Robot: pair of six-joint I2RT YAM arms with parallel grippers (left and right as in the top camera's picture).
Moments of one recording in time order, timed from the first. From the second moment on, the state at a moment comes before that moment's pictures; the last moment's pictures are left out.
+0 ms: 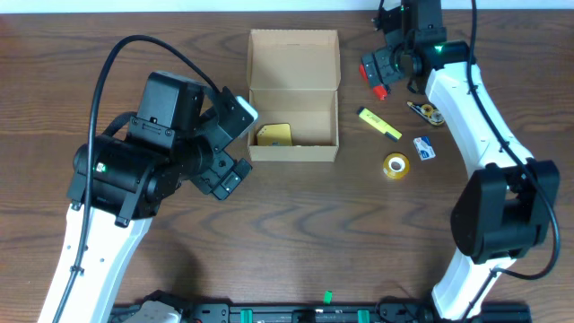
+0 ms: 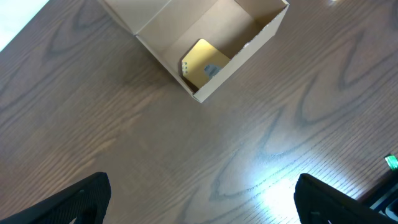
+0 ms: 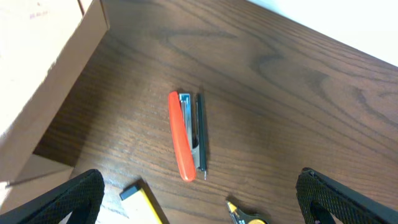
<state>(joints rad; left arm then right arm) -0.38 1.28 1.57 -1.32 0.10 0.42 0.15 1.97 1.69 -0.63 0.05 -0.21</state>
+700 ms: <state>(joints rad) -0.38 1.28 1.57 -1.32 0.10 0.42 0.15 1.97 1.69 -0.60 0.05 -0.19</state>
